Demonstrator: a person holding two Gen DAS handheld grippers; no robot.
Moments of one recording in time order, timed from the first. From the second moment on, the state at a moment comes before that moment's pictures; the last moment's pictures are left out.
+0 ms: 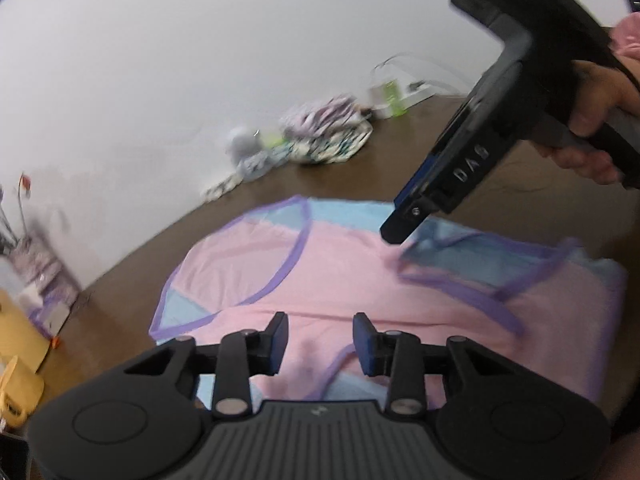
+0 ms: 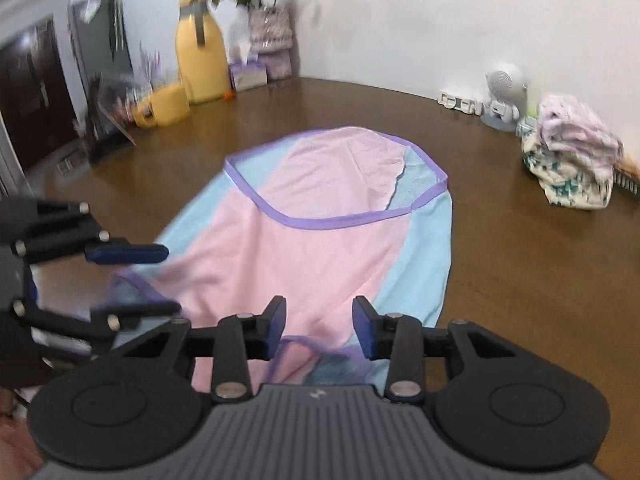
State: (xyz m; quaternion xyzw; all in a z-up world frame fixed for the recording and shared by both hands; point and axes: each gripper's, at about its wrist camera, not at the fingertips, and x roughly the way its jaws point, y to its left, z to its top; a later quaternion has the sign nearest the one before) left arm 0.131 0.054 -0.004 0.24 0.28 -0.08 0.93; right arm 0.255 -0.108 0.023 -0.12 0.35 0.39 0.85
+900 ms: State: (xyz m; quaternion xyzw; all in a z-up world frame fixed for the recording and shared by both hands) left arm 0.116 0.091 -0.018 0.28 0.34 -0.02 0.90; right arm 0.274 -0.121 -0.008 -0.10 0.38 0.36 0.85
